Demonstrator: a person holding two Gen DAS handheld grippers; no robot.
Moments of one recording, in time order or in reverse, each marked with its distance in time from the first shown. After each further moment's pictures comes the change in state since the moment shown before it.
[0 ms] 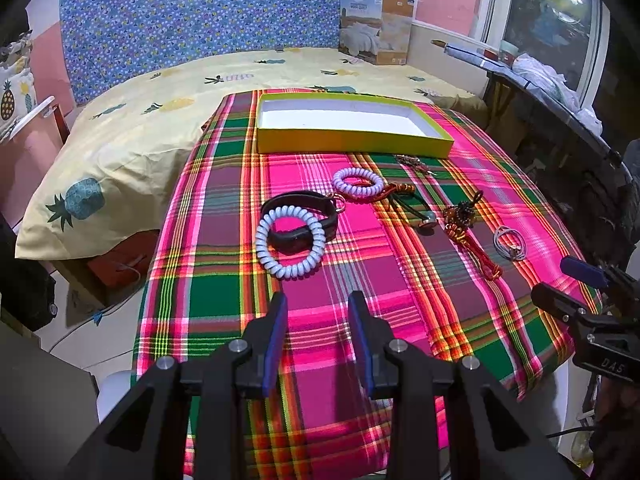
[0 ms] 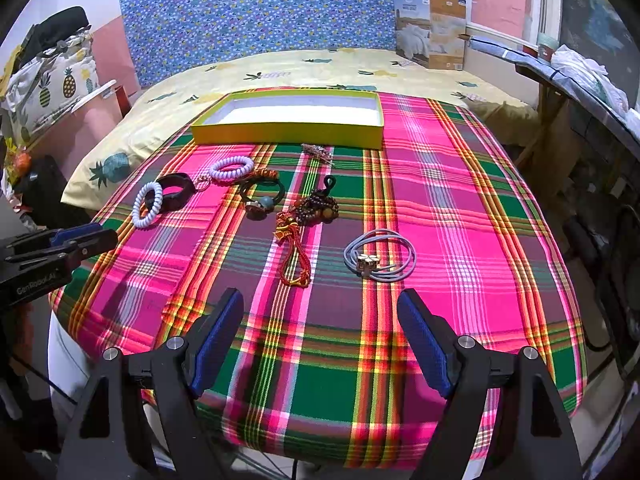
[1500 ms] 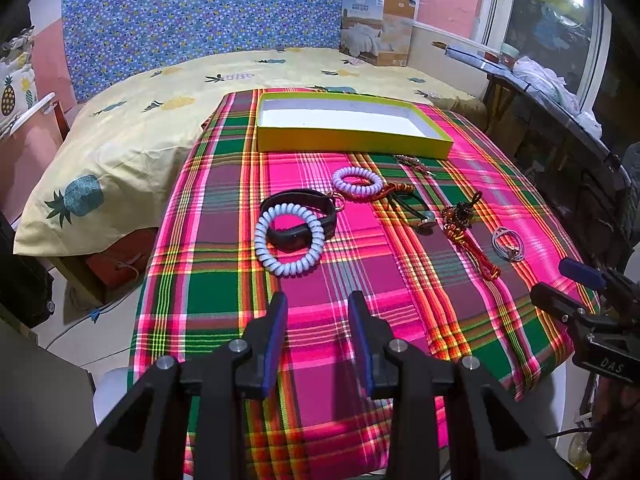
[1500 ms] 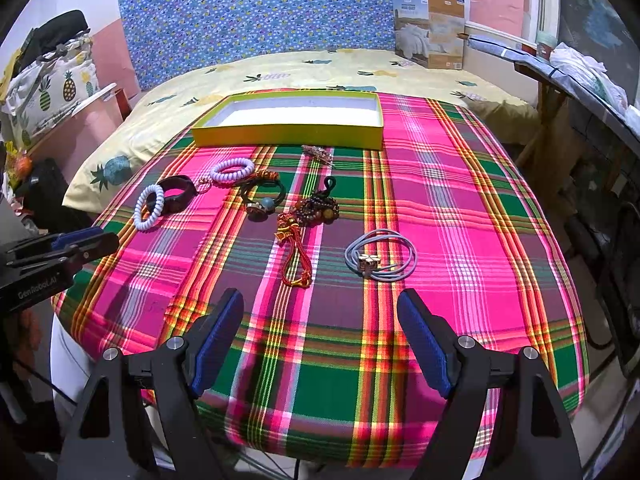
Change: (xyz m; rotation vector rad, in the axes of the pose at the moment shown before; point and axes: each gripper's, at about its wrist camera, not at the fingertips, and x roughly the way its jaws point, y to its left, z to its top) left arm 0.001 0.002 -0.001 -0.013 0.000 -0.004; right arm -0.002 0.002 0.000 0.006 -0.002 0.004
